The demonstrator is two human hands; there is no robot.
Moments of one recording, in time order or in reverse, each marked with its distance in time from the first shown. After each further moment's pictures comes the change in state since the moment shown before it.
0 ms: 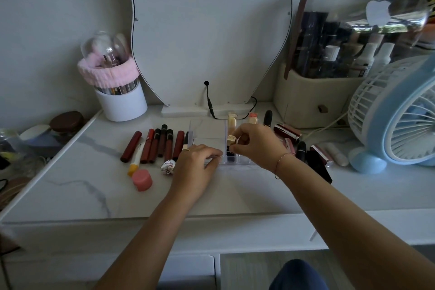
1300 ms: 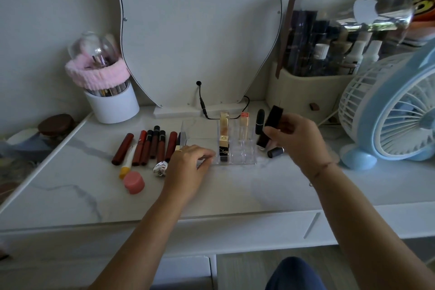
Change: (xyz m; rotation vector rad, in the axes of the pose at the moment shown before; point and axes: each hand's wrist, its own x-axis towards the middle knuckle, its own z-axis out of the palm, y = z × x) left_hand 0.001 -0.003 0.001 -0.002 -0.017 0.000; right_hand -0.040 0.031 -0.044 0.442 0.369 0.194
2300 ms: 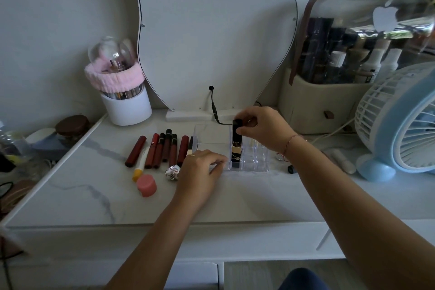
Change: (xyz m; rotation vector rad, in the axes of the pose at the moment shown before) left_hand 0.000 -0.003 0.003 -0.005 0.022 0.000; right_hand 0.054 -0.025 0.055 -0.351 -0.319 -0.264
